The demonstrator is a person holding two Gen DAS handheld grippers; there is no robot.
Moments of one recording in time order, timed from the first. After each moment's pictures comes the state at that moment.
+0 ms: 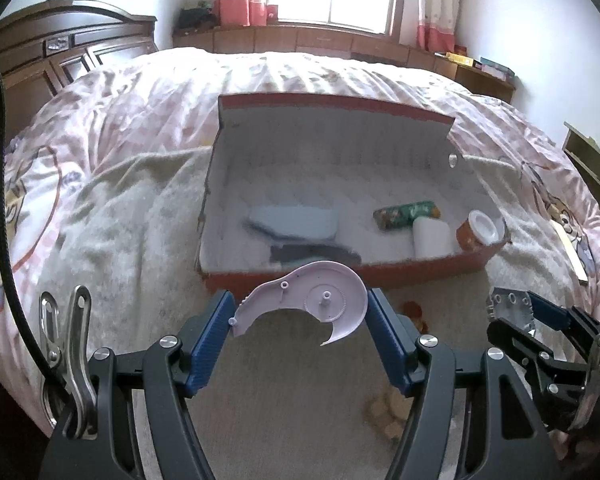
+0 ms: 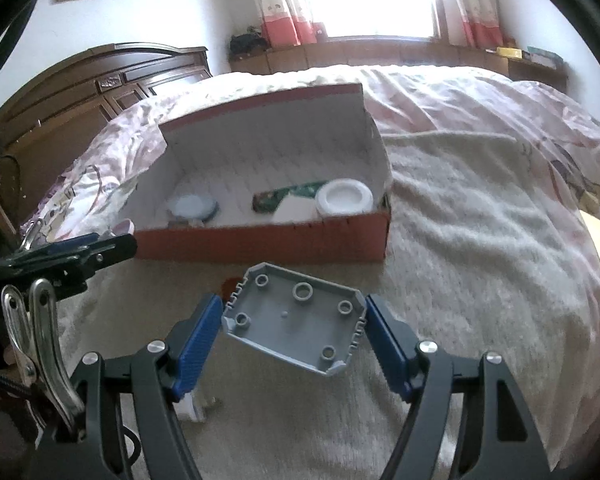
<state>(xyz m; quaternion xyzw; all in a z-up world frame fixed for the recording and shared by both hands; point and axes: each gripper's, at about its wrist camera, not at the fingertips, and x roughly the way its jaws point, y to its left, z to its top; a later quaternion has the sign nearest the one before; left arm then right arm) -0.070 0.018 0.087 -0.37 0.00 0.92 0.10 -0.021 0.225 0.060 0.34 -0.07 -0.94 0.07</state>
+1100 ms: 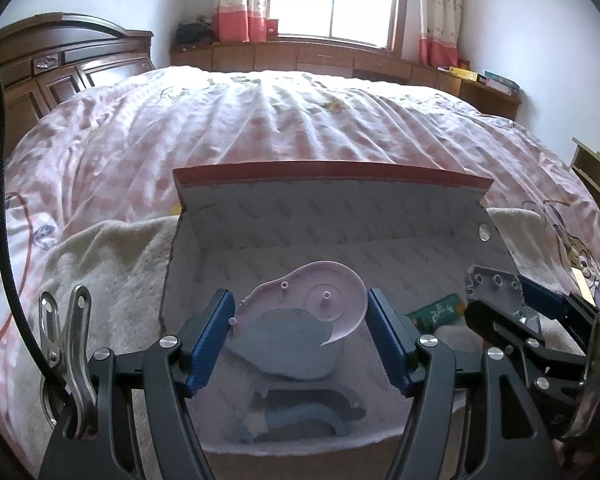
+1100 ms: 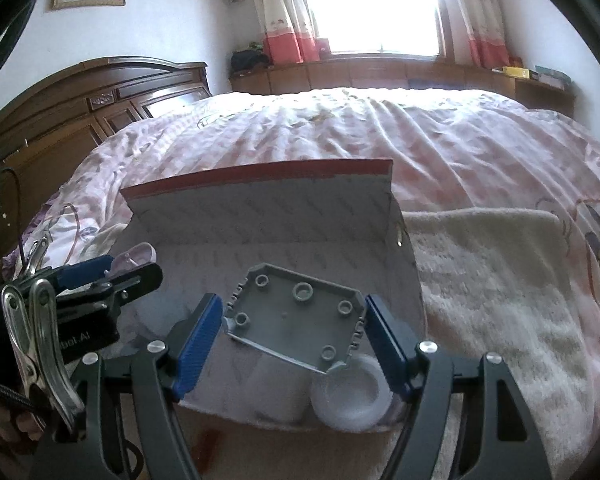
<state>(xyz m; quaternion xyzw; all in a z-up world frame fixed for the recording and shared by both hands) -0.163 0.043 0.101 -0.34 0.00 0.93 0.10 -0.133 0.227 0.088 0.31 -0.06 -0.95 0.07</state>
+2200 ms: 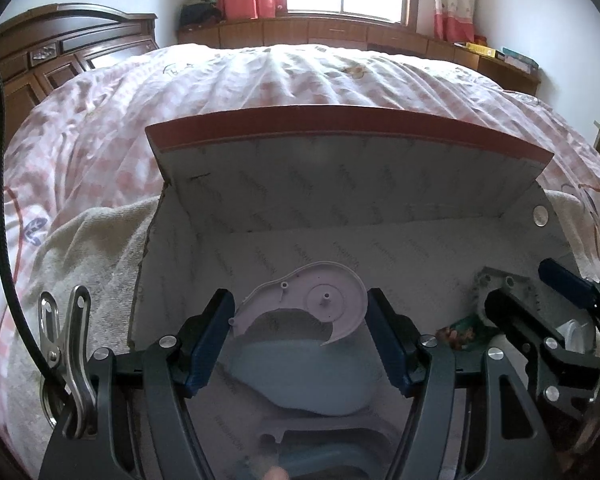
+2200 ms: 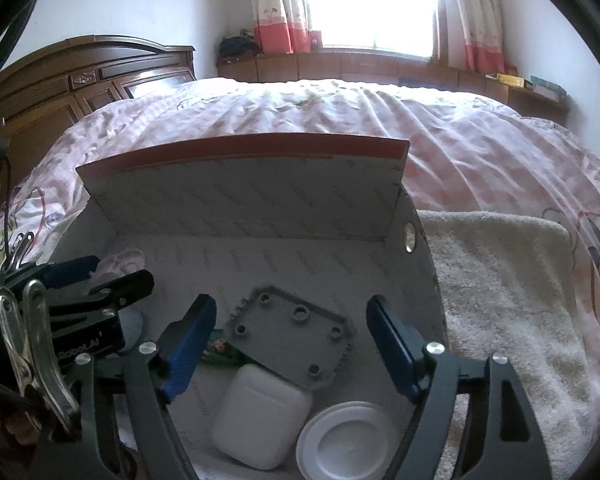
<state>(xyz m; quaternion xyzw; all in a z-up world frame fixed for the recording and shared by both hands) -0.206 0.047 0.066 -0.39 0.02 0.92 0.07 -0.168 0.215 0.066 0.33 -0.02 -0.94 0.03</state>
